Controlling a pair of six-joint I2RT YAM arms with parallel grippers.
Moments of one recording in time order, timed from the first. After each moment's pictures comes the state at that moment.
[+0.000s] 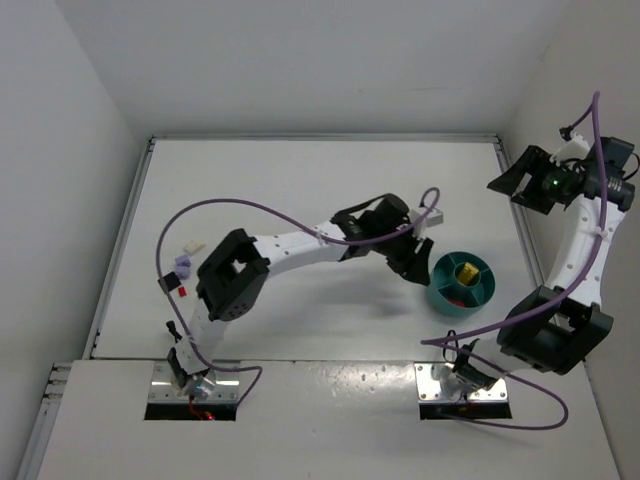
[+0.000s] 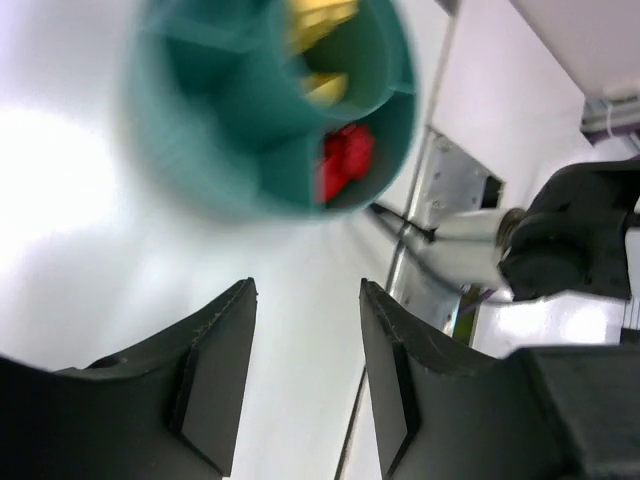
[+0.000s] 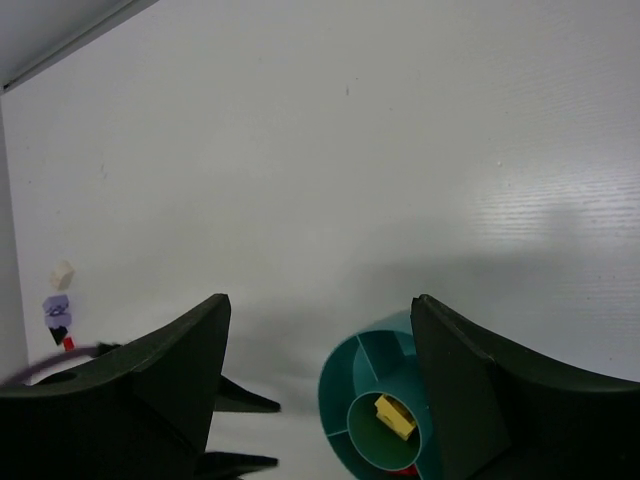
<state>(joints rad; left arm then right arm) -1.00 2.15 1.74 -0.21 0.55 -0.34 -0.56 1.43 1.44 -0.87 -0.66 0.04</state>
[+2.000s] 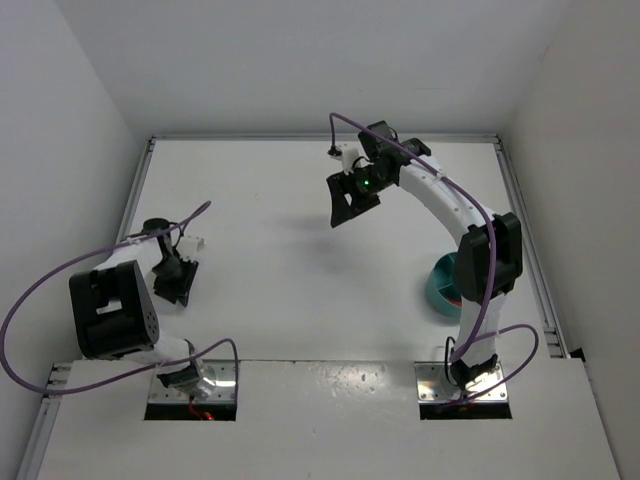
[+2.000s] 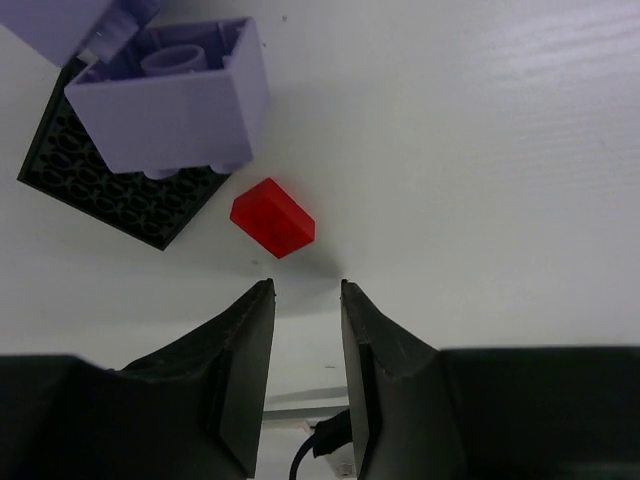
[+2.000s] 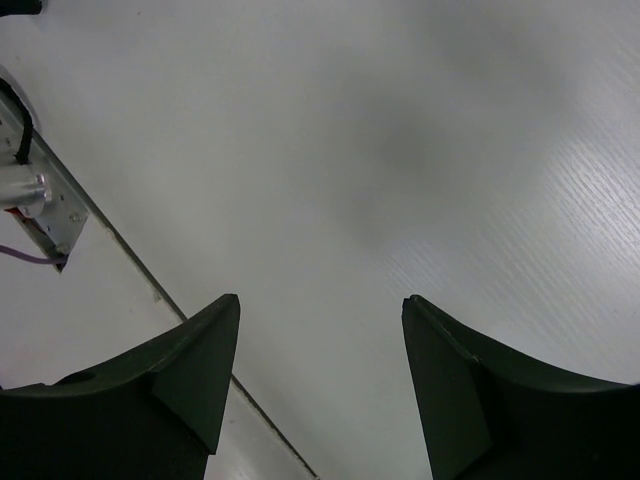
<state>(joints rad) 0.29 1.47 0.76 -0.74 0.02 0.46 0.44 1.93 1.74 -0.94 -0.52 -0.08</state>
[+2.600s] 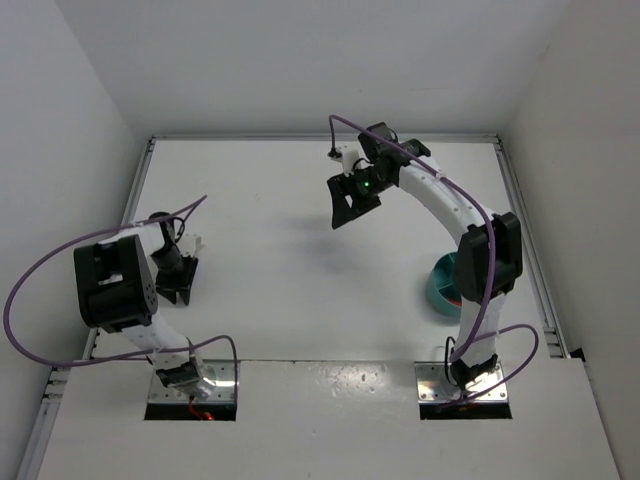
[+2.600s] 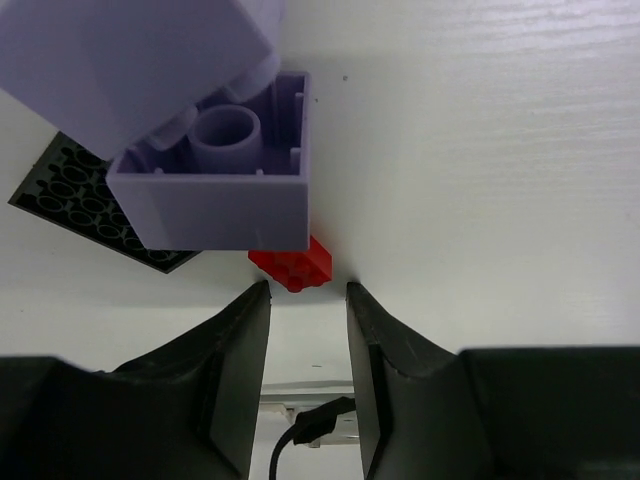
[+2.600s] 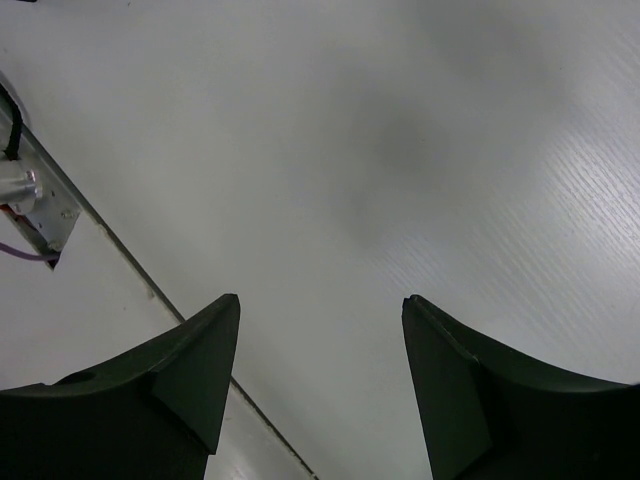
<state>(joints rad) 0.28 1.64 0.86 -0.77 -0.03 0.33 0.44 1.93 1.73 -0.94 -0.51 -0.09</state>
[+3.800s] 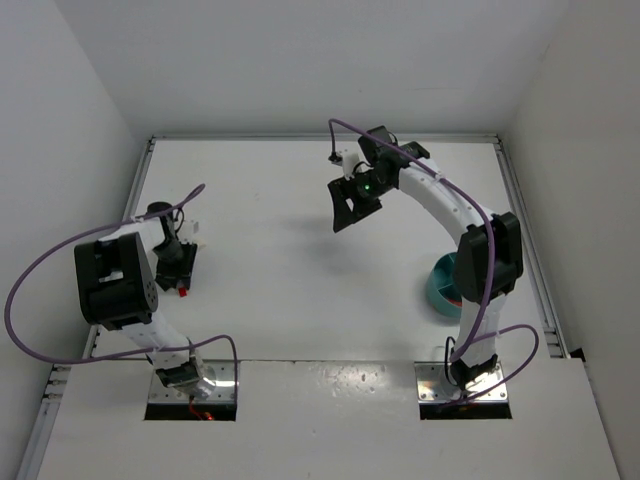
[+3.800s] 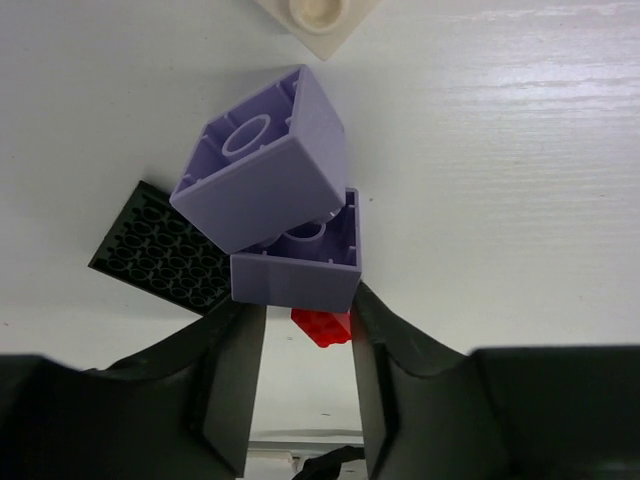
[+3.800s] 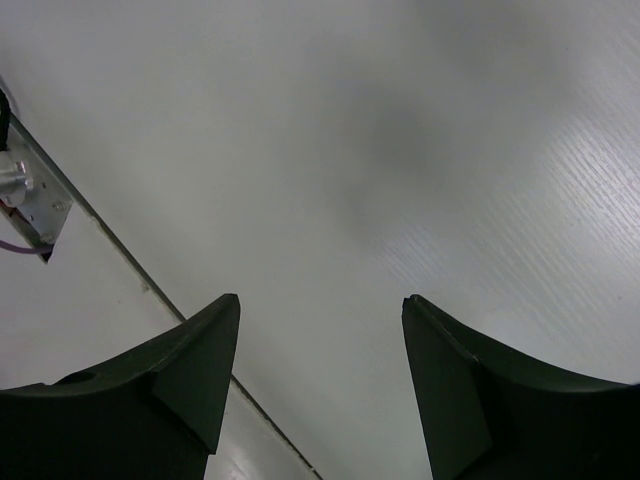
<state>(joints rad) 0.26 1.67 0.93 -0.69 -0.02 0.28 0.44 1.93 1.70 -0.94 -0.50 -0.10</state>
